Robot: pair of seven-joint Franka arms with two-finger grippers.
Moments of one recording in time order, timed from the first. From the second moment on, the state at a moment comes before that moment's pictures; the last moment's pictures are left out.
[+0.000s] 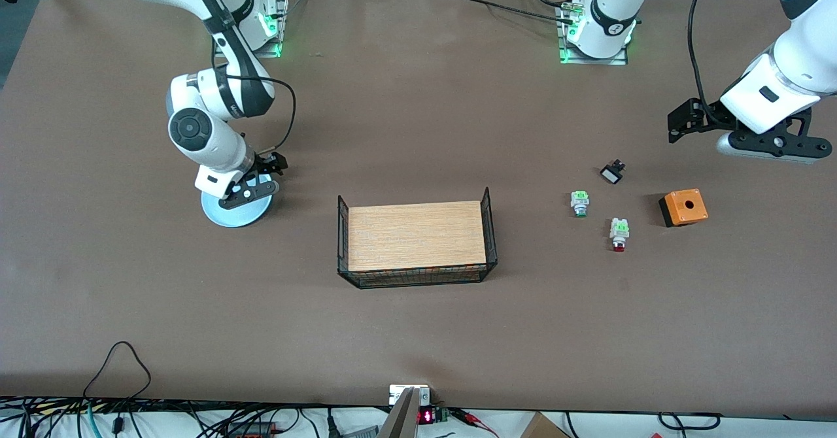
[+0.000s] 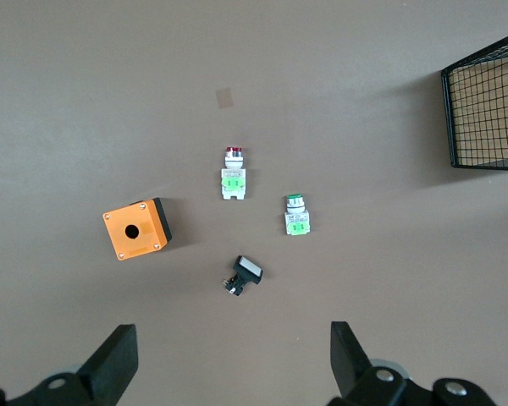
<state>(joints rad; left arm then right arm) -0.02 -0.02 -0.07 -1.72 0.01 1.67 0.02 0.30 0.31 -0.02 -2.22 -0.01 2.42 -0.09</state>
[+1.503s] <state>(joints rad) -0.03 -0.02 -0.07 -1.72 0.01 1.67 0.02 0.31 0.27 -0.02 -2.18 -0.03 2.45 -0.23</state>
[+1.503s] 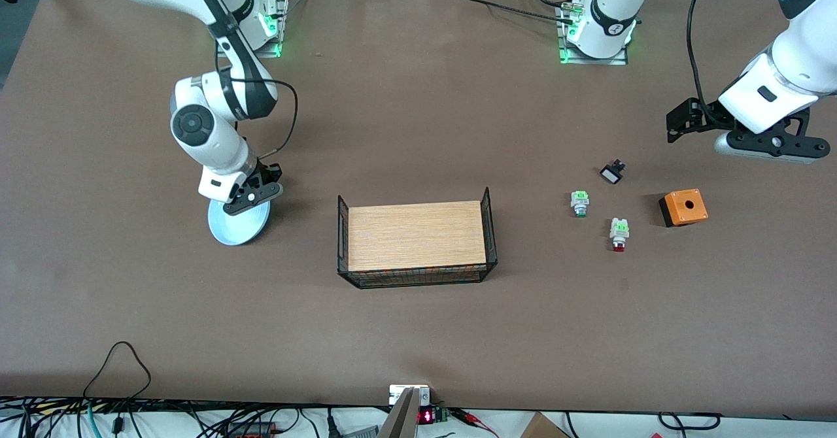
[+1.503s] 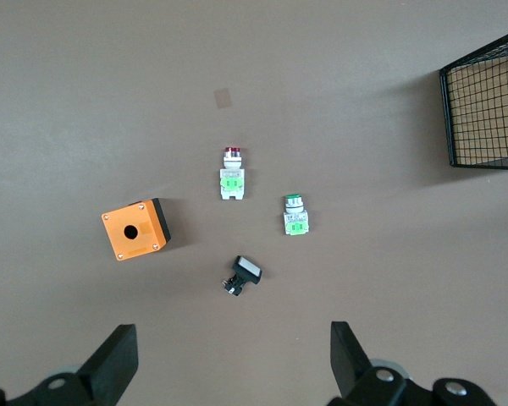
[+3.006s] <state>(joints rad) -0.03 -0.02 -0.07 -1.72 0.01 1.67 0.02 0.80 0.35 -0.01 -1.53 -0.20 2.04 -0.62</state>
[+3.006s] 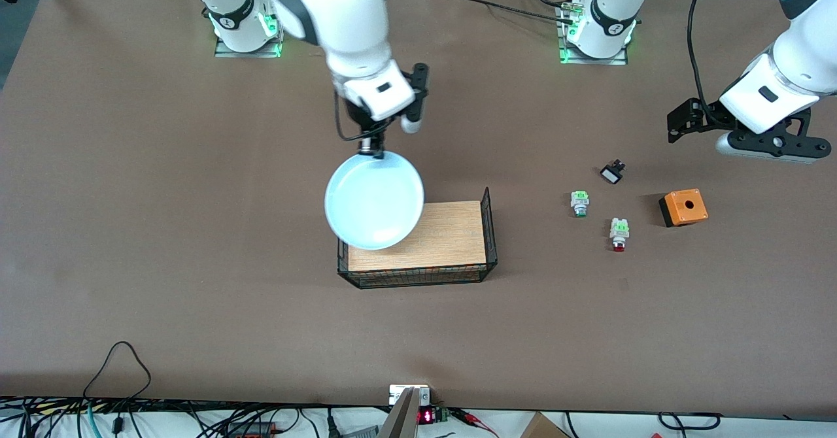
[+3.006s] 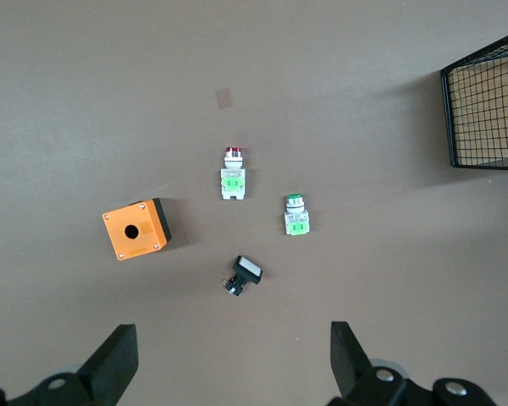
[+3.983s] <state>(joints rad) -0.03 -0.02 -0.07 -1.72 0.02 1.67 0.02 0.88 0.57 -0.02 -1.51 -0.38 2.23 -0.54</state>
